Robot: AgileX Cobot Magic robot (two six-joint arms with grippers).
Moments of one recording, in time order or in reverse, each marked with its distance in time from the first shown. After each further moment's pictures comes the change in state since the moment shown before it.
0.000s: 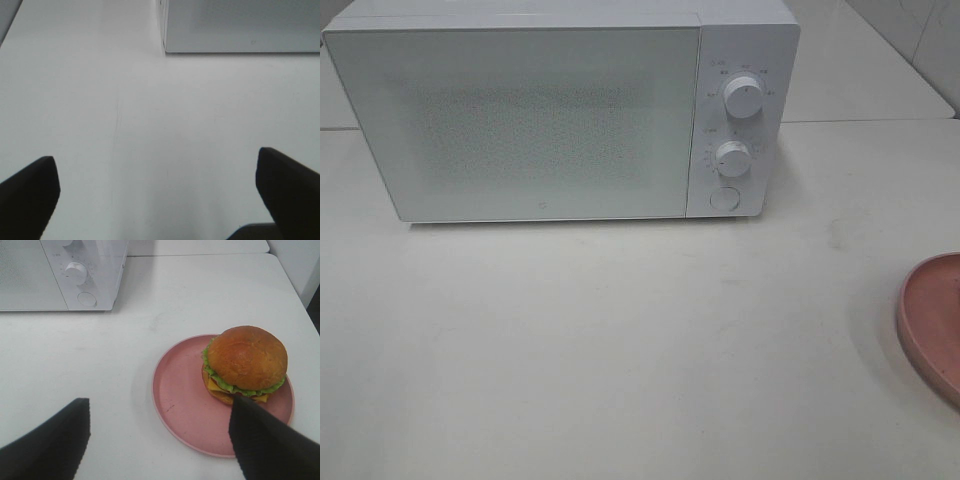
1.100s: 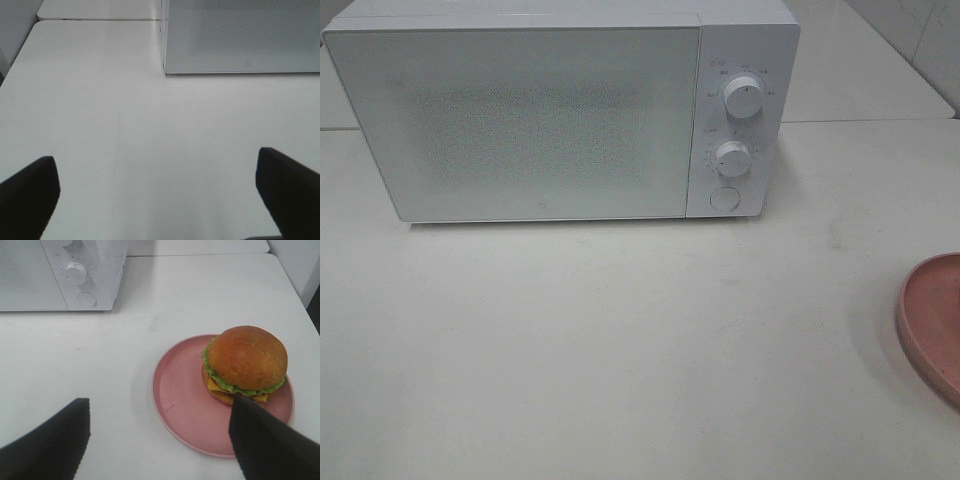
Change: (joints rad) left arm 0.000 -0.098 0.000 0.000 0.001 0.000; right arm 0.000 0.000 0.000 0.000 0.000 0.000
